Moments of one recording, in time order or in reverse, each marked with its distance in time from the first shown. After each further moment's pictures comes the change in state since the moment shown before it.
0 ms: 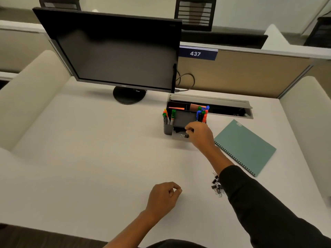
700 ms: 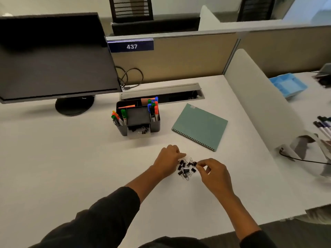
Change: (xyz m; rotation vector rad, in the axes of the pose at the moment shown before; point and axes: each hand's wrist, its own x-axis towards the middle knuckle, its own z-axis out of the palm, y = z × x) left_hand 0.132 0.098 0.090 0.551 -0.275 0.628; right_hand -0.232 0.124 -0.044 0.182 0.242 0.420
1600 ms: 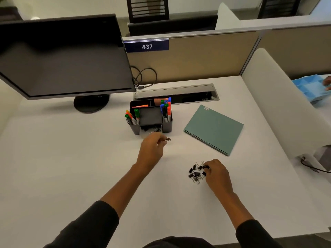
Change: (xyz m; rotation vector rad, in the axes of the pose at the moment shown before) left_hand -0.031 -0.047 -0.075 -0.355 0.432 -0.383; right_hand 0.027 0.029 0.053 -0.106 -0.082 -0.001
